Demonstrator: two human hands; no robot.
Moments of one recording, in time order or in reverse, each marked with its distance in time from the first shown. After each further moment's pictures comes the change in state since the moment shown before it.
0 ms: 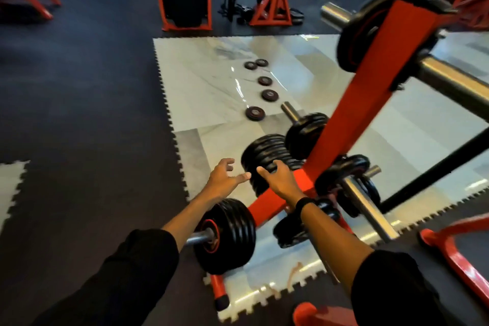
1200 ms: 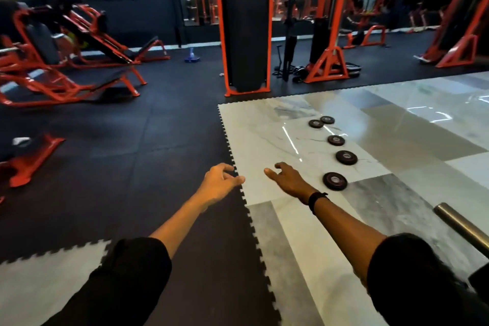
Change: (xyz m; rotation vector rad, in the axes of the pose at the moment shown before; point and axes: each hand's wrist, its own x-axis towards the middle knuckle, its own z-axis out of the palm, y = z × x) left_hand 0.251 0.045 -0.458 0.164 0.185 0.134; right_hand 0.288 -0.387 0.207 0.033 -0.165 -0.262
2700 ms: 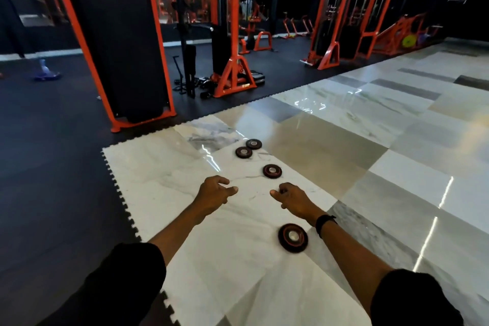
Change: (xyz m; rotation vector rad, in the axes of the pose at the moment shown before) left_hand 0.755 0.114 0.125 -0.075 -0.415 0.059; right_hand 0.610 0.107 -0.234 0.057 0.291 0.325
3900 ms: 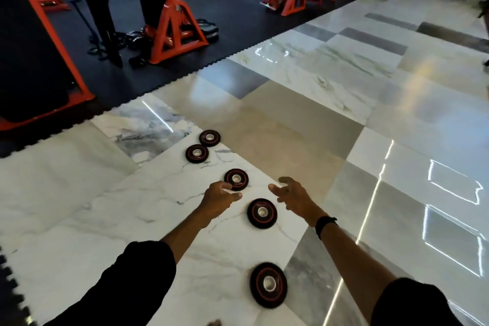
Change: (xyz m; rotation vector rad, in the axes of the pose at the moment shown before) left_hand 0.598 0.098 0.170 0.048 -0.261 -0.201; right_hand 0.515 0.075 -0.210 0.303 0.131 0.322
